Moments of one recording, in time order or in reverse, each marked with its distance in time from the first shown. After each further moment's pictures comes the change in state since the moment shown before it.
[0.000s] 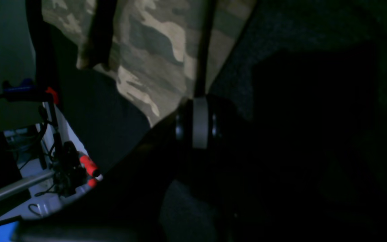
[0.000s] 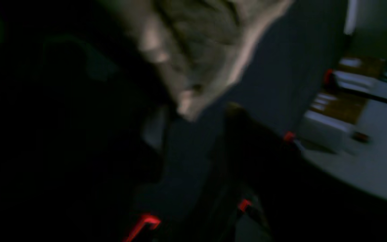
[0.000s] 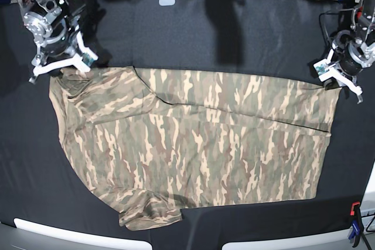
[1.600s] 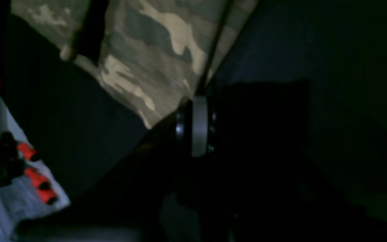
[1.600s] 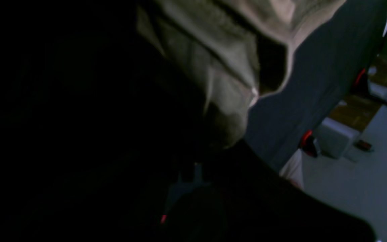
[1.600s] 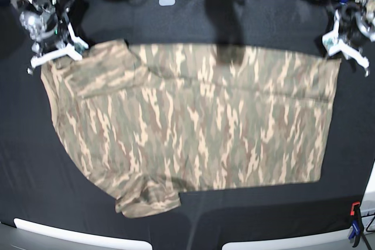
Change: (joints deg) left arm 17.9 -9.0 -0.3 10.6 -16.2 1.1 1.6; right arm -1.6 6.6 -5.3 -11.9 -1.8 -5.7 4.3
